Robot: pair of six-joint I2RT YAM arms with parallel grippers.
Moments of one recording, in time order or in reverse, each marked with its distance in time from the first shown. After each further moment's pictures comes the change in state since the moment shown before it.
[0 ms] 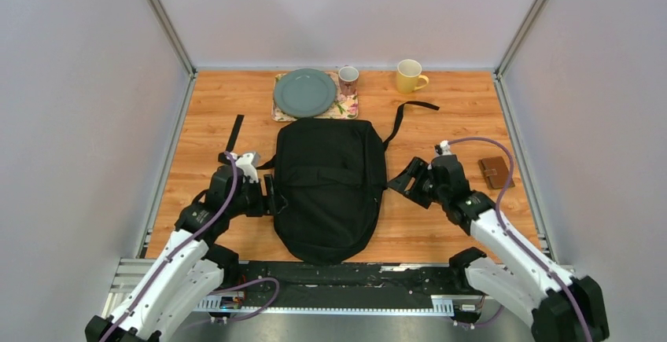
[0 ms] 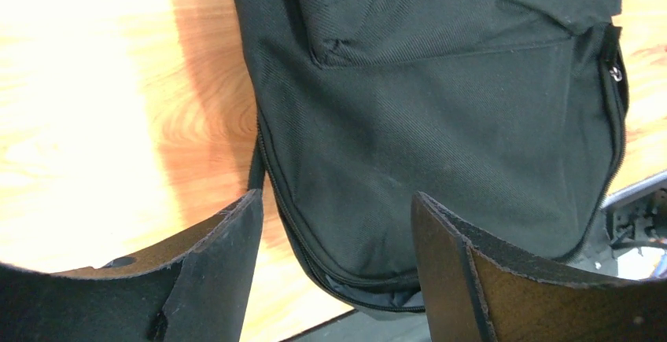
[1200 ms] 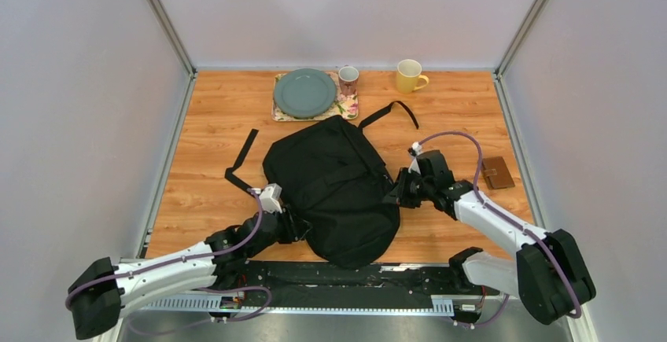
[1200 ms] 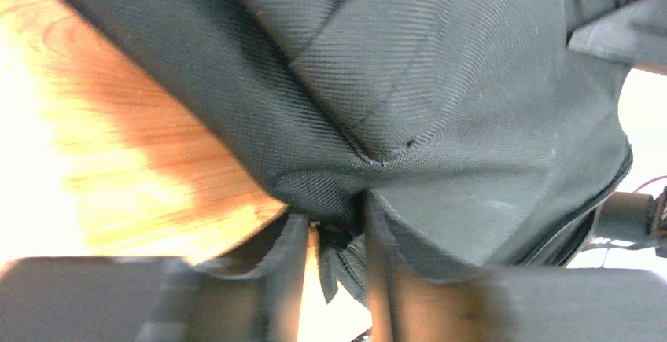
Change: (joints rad) left arm -0.660 -0.028 -0.450 0.627 -0.436 -0.538; right arm -0.034 0.360 0.086 0.045 -0.269 -0.261
